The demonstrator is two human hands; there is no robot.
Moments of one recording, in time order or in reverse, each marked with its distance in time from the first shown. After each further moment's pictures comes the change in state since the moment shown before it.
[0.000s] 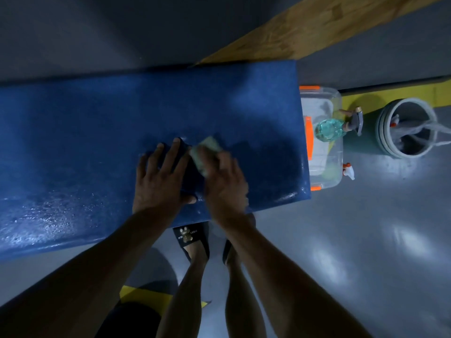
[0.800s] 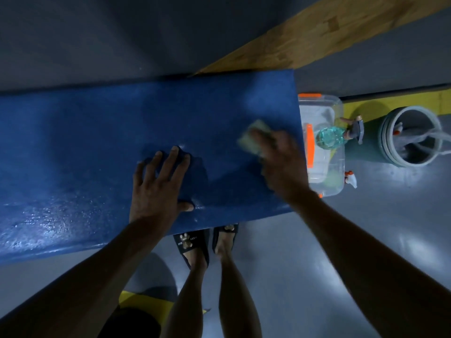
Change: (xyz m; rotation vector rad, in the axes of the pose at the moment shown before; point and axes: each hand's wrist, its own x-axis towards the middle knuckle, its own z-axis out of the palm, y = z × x) left_hand 0.000 0.003 0.000 0.015 0.013 -0.006; right_hand 0.058 0.128 -0.058 -0.186 -0.052 -0.192
